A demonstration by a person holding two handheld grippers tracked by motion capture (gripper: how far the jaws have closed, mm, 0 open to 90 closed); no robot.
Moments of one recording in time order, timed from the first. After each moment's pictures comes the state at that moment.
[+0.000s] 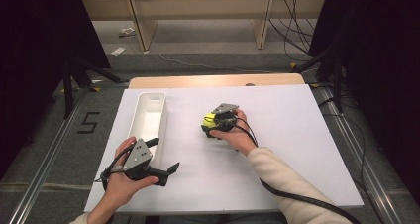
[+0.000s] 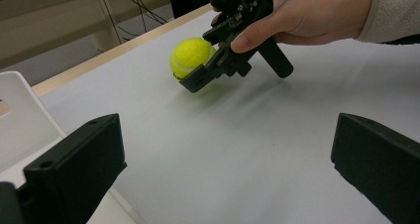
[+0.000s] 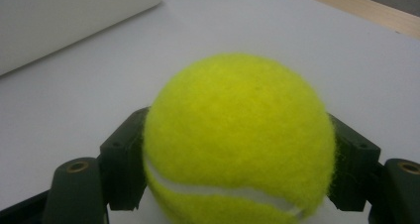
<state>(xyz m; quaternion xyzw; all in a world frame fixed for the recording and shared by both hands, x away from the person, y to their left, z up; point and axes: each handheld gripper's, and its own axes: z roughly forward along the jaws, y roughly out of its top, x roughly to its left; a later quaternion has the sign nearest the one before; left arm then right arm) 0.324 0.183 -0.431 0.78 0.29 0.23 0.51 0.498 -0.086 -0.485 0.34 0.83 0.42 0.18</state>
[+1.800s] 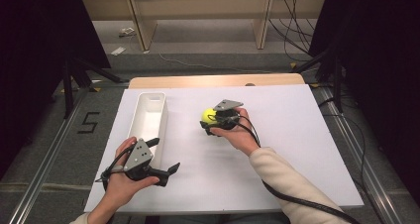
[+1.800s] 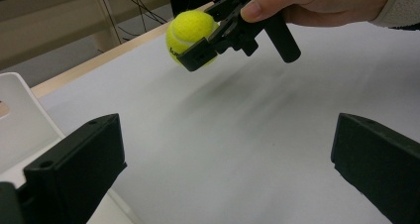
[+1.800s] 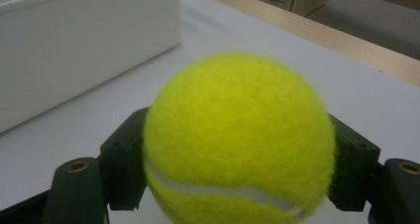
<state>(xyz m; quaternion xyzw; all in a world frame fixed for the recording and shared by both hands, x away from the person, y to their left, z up) 0.324 0.182 -0.430 0.78 0.28 0.23 0.51 0.486 -0.088 -0.457 0.32 0.81 0.45 0.18</state>
